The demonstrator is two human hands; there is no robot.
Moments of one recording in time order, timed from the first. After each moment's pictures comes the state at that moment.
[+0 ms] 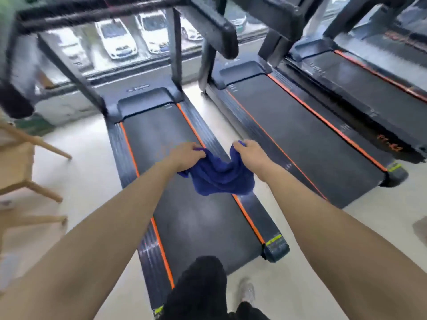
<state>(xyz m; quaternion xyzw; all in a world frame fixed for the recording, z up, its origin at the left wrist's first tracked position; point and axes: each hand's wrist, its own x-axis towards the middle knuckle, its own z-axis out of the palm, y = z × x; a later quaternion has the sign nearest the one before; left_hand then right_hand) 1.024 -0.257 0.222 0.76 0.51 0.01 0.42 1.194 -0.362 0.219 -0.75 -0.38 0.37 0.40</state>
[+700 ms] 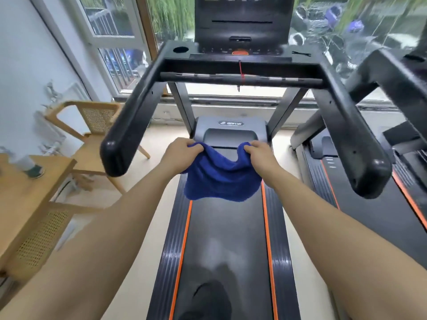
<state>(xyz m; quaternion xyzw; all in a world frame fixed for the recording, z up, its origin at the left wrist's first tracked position) 0.902 0.106 0.331 0.57 0.69 0.29 0.32 1.125 0.113 0.324 -0.63 -0.54 0.45 0.34</state>
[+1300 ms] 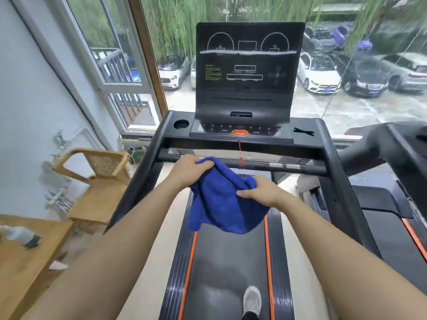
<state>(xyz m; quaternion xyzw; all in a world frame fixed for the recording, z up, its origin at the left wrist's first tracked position) 0.921 0.372 0.507 0.56 0.69 0.28 0.36 1.160 0.369 0.475 -0.58 -0.67 0.45 0.12</state>
